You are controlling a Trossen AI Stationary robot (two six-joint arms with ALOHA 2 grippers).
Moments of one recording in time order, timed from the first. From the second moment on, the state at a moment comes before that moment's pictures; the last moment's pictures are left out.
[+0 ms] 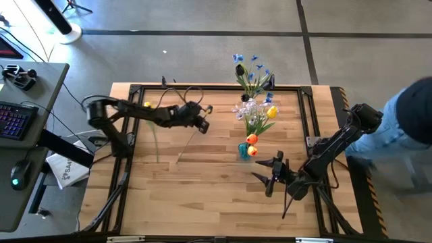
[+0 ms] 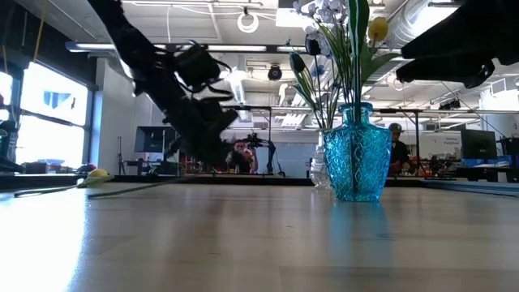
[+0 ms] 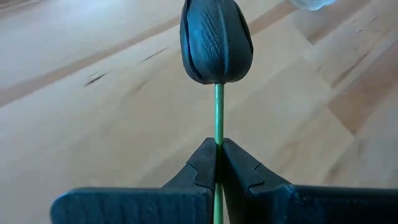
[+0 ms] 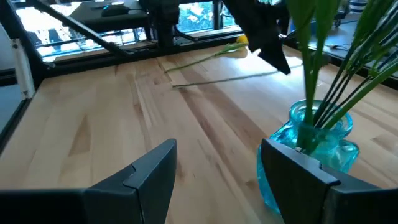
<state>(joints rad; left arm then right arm) 0.33 1.68 0.77 0.08 -0.19 -0.55 0.79 1.35 0.52 0.26 1.06 0.60</state>
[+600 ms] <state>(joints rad) 0.45 1.90 1.08 -0.21 -0.02 -0.34 0.72 1.35 0.52 0.43 0.91 0.54</state>
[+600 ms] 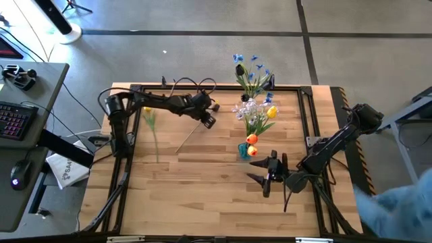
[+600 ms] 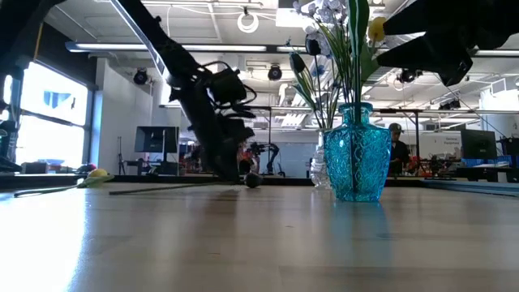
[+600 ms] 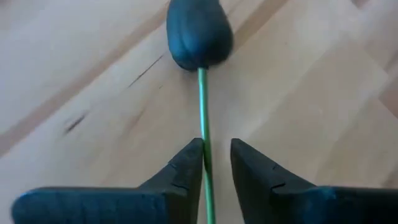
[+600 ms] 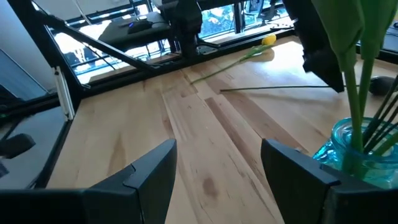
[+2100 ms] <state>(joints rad) 0.44 1.86 1.07 -0.31 0.19 -0.13 0.79 1.35 0.52 0.45 0.92 0.50</state>
